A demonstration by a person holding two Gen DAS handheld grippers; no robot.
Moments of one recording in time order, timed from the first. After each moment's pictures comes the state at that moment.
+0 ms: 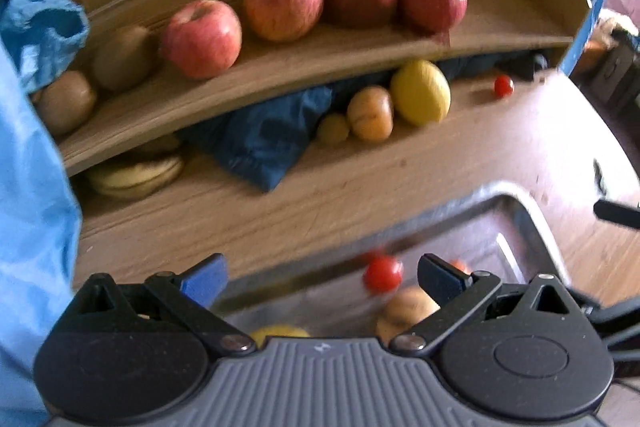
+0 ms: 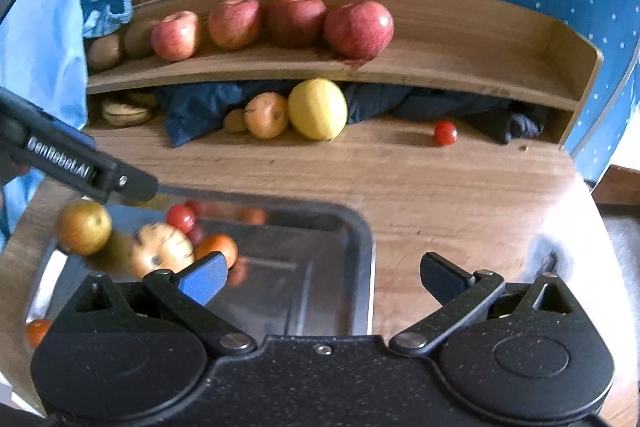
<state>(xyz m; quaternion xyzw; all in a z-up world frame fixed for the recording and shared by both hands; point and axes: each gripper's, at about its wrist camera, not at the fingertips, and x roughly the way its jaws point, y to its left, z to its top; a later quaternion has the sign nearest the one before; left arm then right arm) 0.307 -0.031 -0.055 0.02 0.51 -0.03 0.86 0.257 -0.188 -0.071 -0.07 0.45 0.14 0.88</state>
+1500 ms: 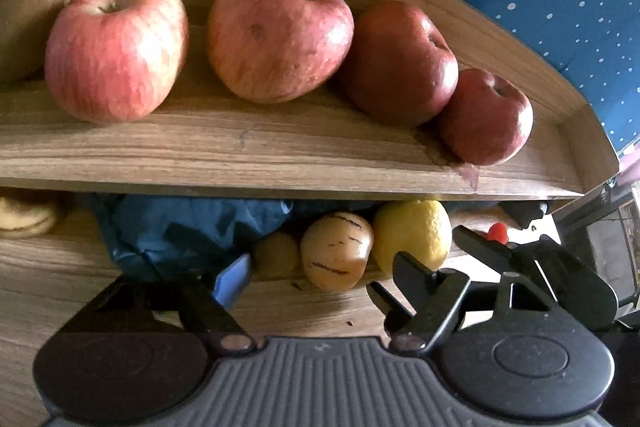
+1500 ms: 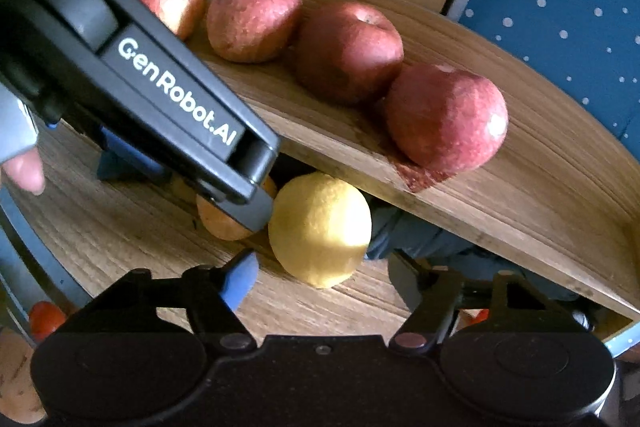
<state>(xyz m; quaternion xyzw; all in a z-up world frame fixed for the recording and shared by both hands) 0.421 -0.028 -0.098 -0.19 0.49 -0.04 0.85 0.383 -0.121 -0.125 -0.23 0.37 0.22 0.87</state>
